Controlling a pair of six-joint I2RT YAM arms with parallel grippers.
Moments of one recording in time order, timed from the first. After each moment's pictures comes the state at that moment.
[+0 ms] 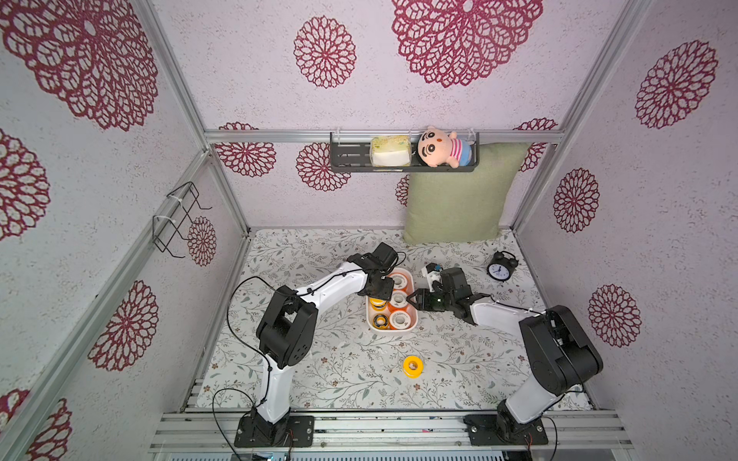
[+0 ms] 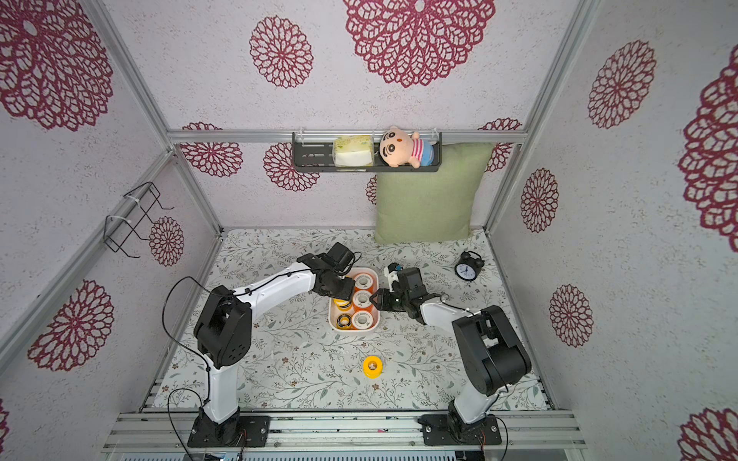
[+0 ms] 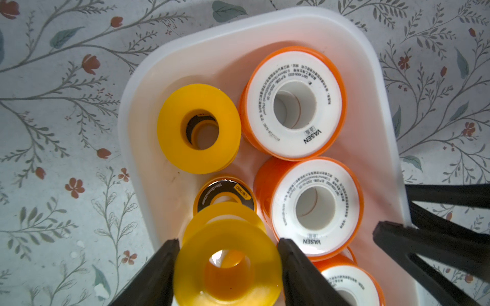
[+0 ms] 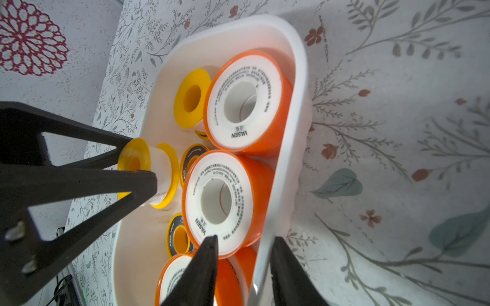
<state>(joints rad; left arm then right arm) -0.66 2.03 1.64 -0.78 -0.08 -0.40 0.43 1.65 0.84 0.05 -0.41 0.46</state>
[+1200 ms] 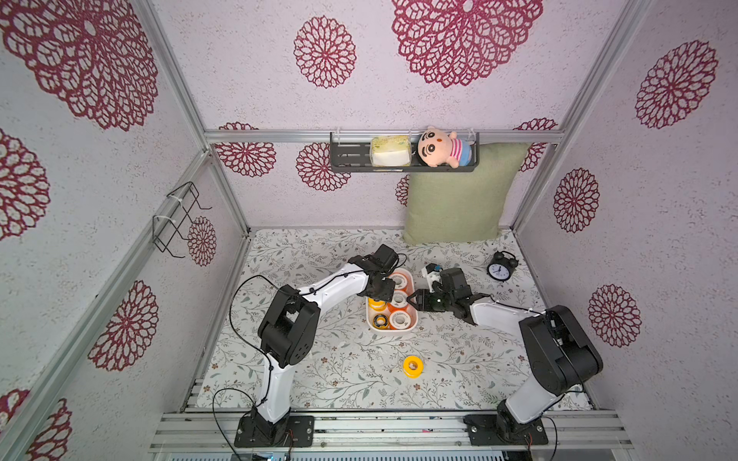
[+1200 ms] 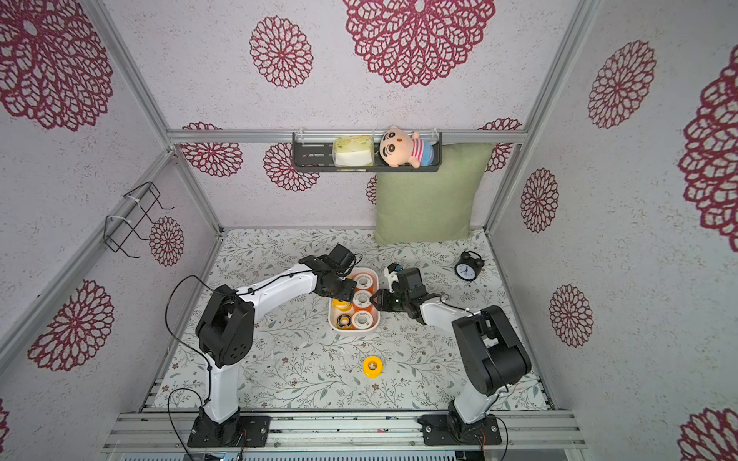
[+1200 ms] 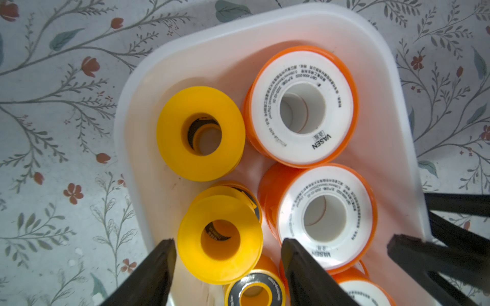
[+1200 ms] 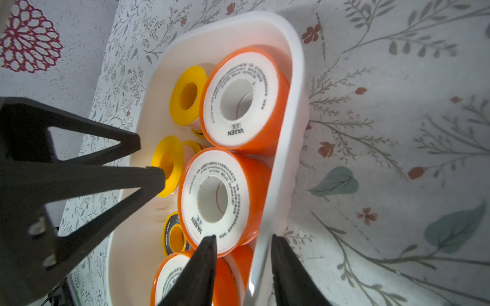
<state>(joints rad) -0.67 2.02 1.60 -0.74 -0.11 -0.40 0.43 1.64 0.84 0.03 -0.39 0.45</state>
